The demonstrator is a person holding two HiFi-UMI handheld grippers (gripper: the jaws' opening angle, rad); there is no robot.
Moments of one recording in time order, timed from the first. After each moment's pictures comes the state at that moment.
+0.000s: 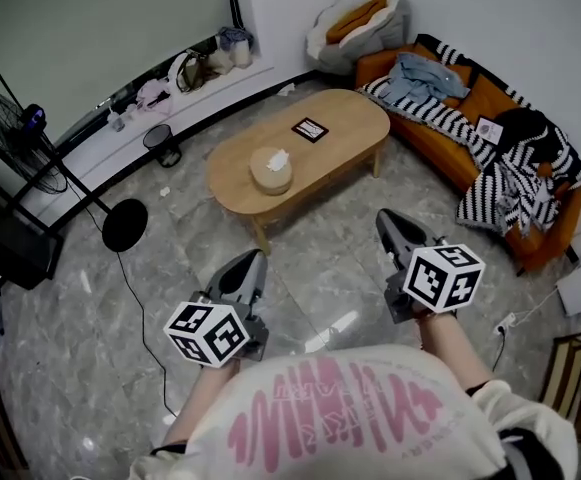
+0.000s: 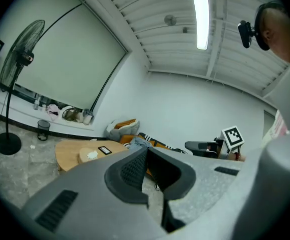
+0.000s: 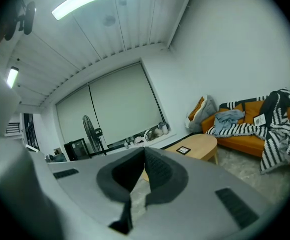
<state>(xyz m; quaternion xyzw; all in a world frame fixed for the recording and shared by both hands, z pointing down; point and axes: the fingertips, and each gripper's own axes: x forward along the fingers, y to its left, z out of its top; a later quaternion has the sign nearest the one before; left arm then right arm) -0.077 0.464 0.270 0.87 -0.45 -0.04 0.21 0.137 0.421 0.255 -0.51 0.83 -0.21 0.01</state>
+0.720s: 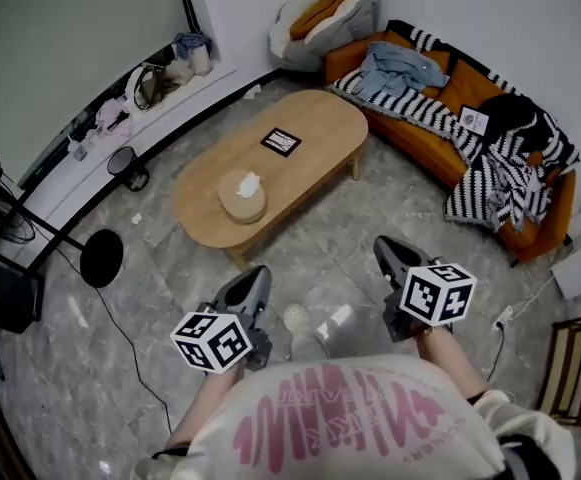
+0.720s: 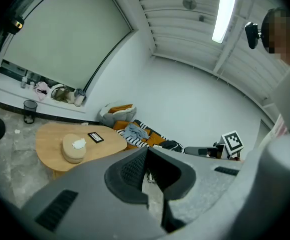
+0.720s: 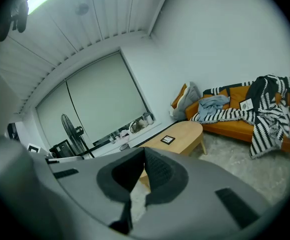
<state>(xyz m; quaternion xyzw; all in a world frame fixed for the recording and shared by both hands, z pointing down) -0.029 0.325 0.331 0.88 -0.39 0.00 0.29 0.186 0.319 0.332 -0.55 0.78 -0.29 -0.02</state>
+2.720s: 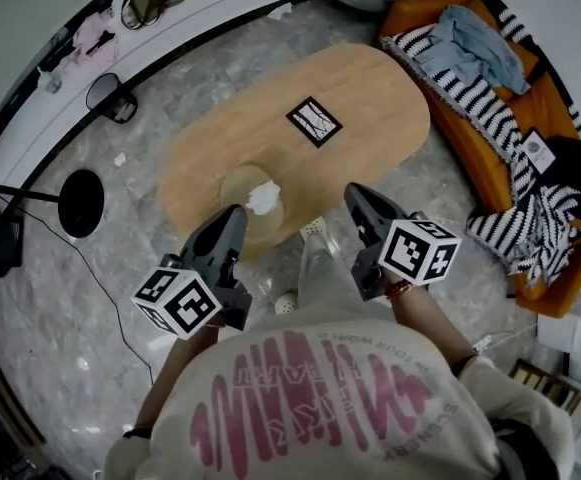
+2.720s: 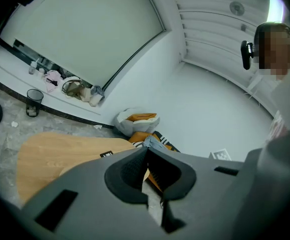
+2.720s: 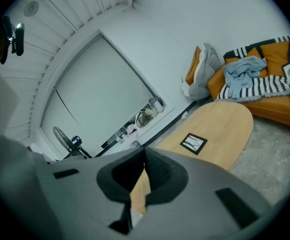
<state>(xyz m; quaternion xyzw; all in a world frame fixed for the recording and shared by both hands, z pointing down) -0.090 -0.050 0.381 0.81 -0.45 -0.06 0.36 0.091 -0.086 0.425 -0.45 0.79 -0.41 -0.02</state>
